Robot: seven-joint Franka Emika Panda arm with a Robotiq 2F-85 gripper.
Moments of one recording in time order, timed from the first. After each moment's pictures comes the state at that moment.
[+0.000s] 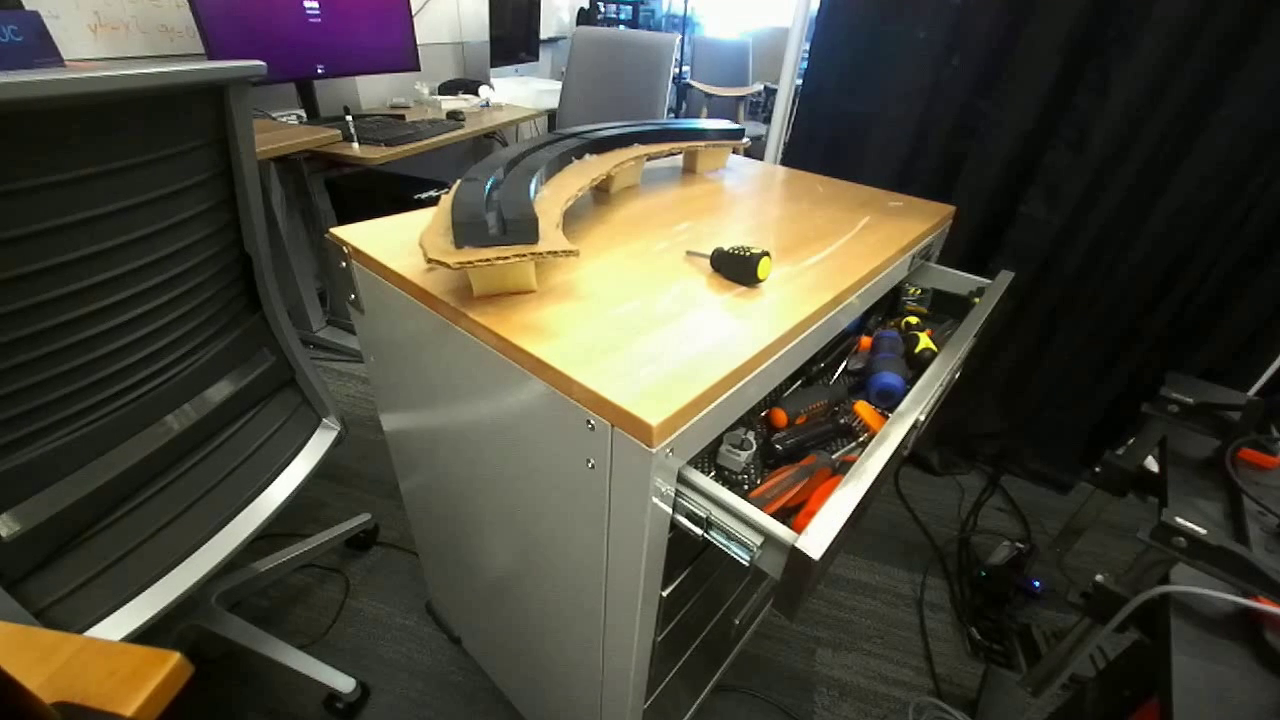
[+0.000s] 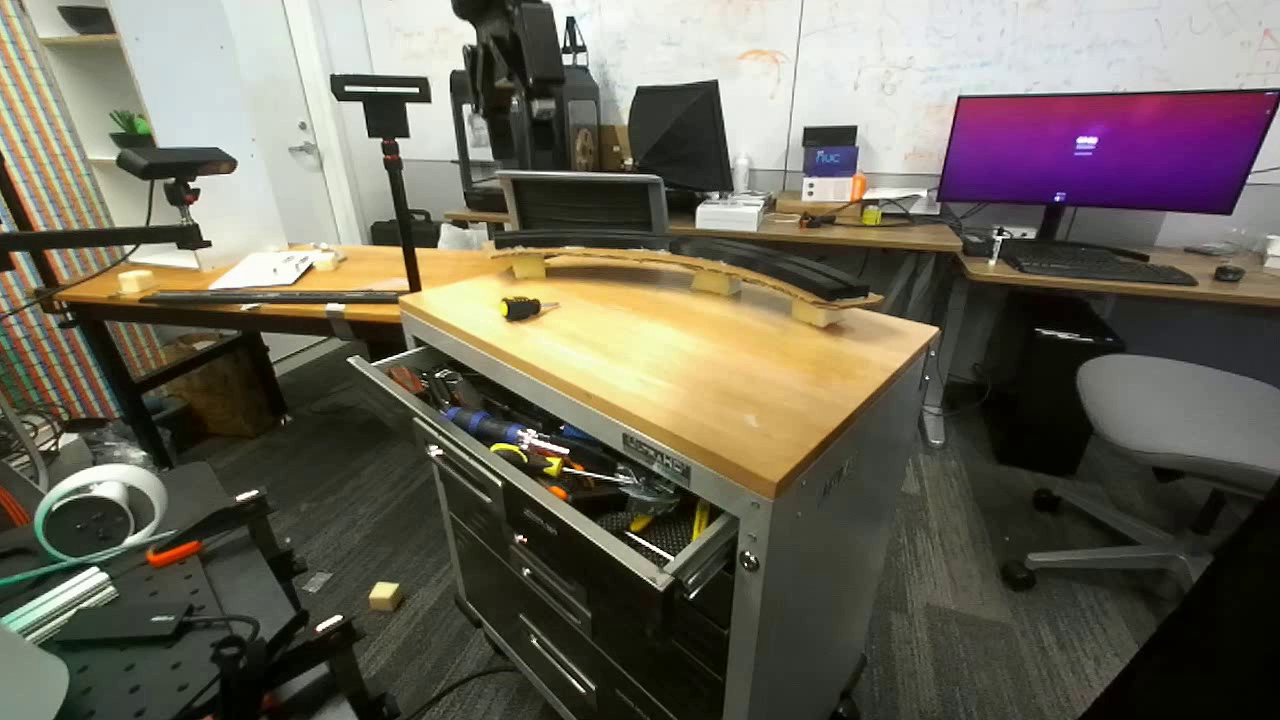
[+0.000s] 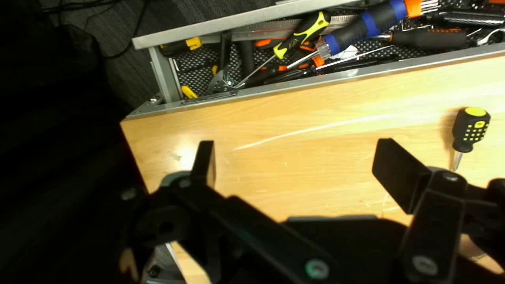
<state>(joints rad) -0.06 -0.26 0.04 -2.19 -0.17 1.94 0.22</state>
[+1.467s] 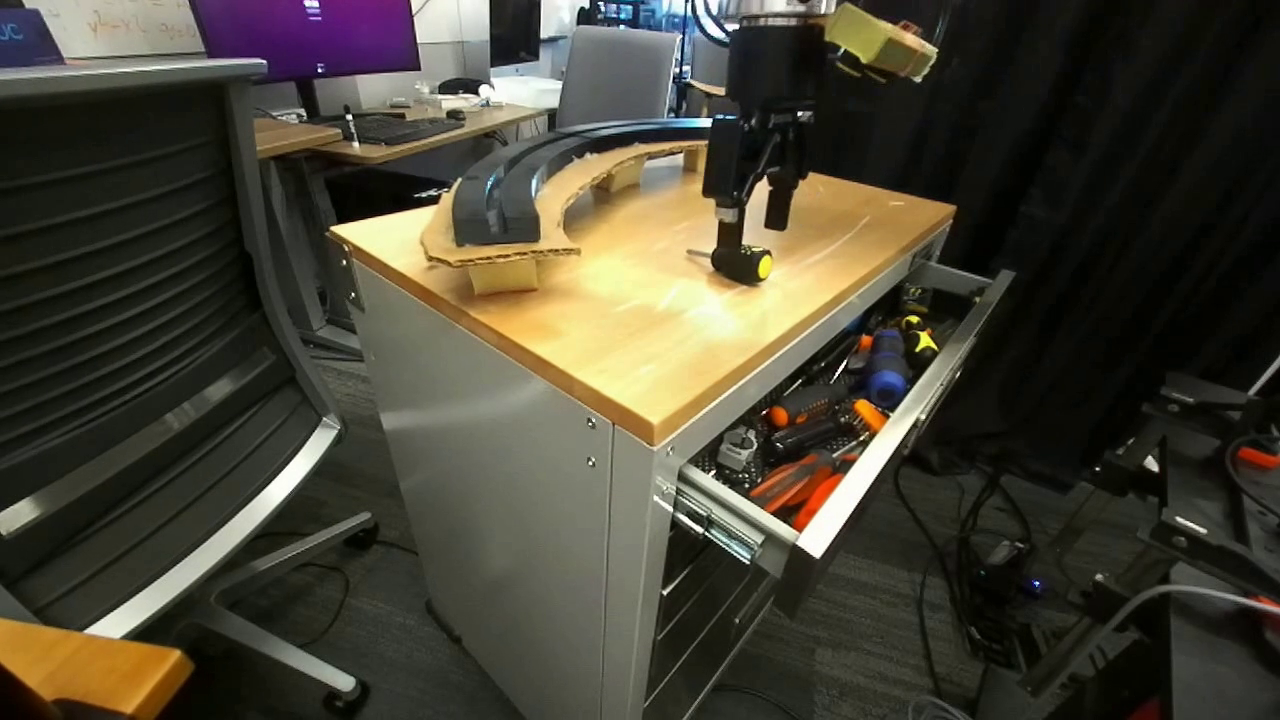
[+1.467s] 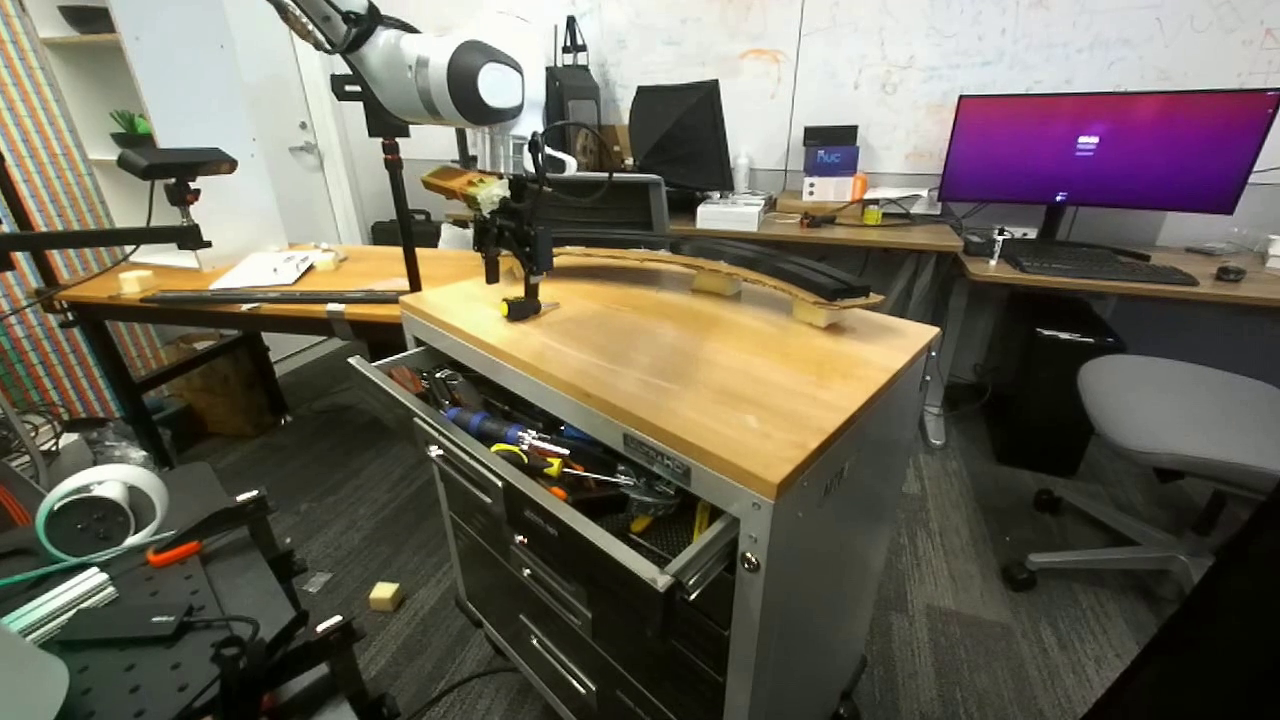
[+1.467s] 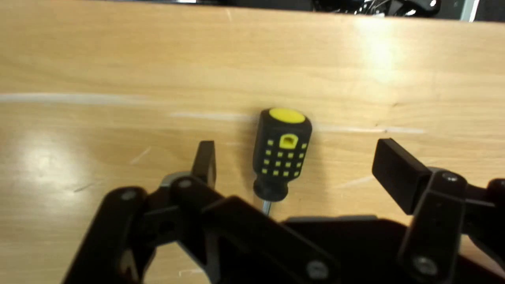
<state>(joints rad) 0.17 0.40 0.12 -1.88 -0.02 2.21 0.21</state>
